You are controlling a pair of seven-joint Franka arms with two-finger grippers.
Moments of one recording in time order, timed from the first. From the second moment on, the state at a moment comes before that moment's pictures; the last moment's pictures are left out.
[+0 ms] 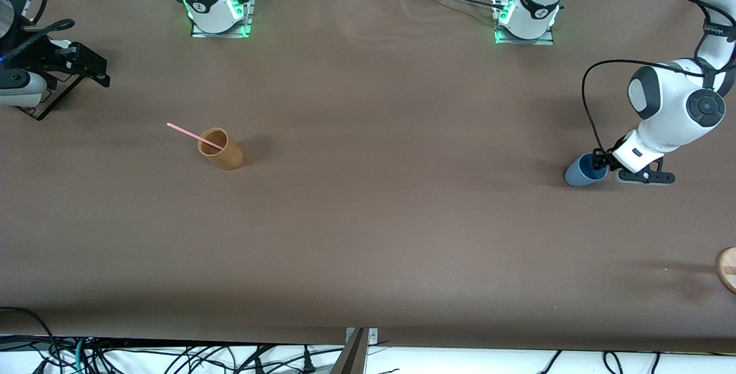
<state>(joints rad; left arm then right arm) 0.16 0.29 0.07 -2.20 0.06 2.49 0.24 0.03 -0.03 0.02 -1.60 -0.02 1.52 -0.04</state>
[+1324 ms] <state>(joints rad) -0.49 0.52 -0.15 -1.56 -0.08 2.01 -0.67 0.03 0.02 0.02 -1.61 0.00 1.51 -0.12</state>
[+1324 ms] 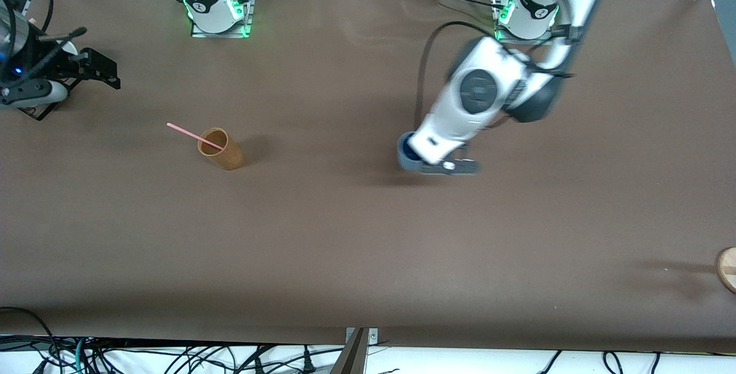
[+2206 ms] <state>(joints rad) -0.62 0.76 -0.14 -1.37 -0.08 2.02 -0.92 0.03 0.10 0.03 -1.92 0.01 1.95 -0.13</state>
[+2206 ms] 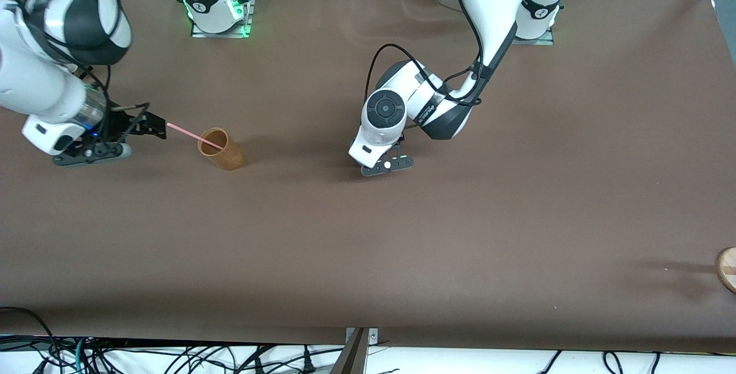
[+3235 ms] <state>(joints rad) -0.46 0.56 -0.07 -1.31 0.04 1.80 -0.58 0.03 0.07 0.12 -2.20 -0.04 2.18 -0.65</state>
